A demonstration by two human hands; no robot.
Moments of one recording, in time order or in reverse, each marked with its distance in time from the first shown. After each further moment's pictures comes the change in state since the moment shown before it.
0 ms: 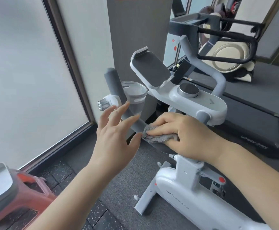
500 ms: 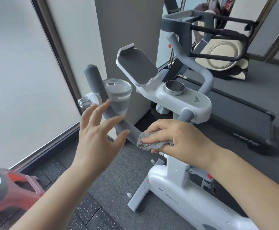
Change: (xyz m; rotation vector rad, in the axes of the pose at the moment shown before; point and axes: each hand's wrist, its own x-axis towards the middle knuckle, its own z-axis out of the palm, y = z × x) left_hand -0.001 0.008 0.012 0.036 0.062 -0.052; right_hand -0.034 0.017 -0.009 0.042 -0.021 0.009
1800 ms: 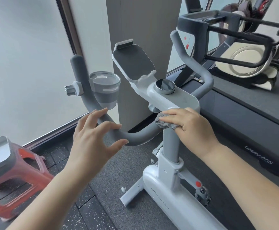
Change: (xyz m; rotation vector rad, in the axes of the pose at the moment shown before) left_hand -0.032 0.065 0.032 0.103 0.003 -0.153; right_hand -0.031 0.100 -0.040 -0.231 0.289 -0.034
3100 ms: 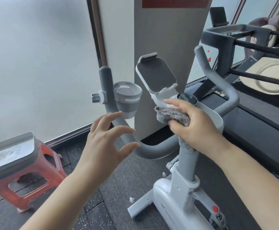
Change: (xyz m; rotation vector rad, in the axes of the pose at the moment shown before) left_hand 0.007 0.004 -0.024 -0.043 0.048 -0.003; right_hand 0.053 -0.056 -0.017 0.508 -0.088 0.159
